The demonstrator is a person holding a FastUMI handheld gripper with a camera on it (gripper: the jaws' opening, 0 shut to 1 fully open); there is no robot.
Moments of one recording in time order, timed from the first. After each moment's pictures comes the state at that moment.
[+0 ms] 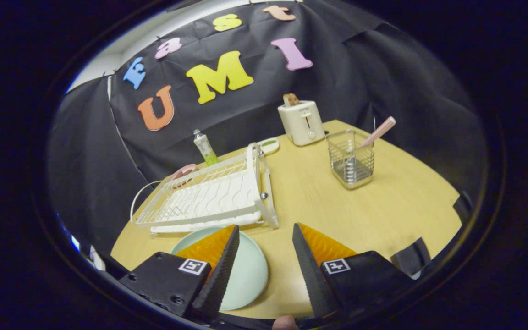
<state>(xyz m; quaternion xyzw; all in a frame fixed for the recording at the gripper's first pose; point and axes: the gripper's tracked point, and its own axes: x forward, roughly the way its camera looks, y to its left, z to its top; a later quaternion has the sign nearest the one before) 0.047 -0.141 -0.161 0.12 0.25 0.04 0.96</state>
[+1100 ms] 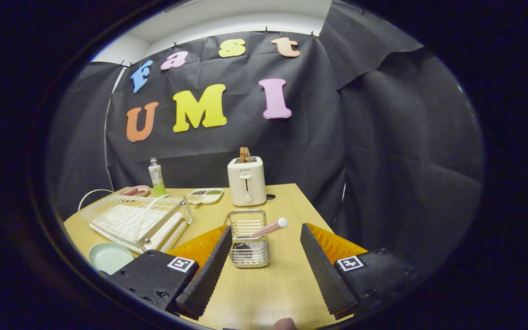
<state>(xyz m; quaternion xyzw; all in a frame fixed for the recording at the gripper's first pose) 0.176 -0.339 -0.141 0.05 0.15 -0.01 0.99</state>
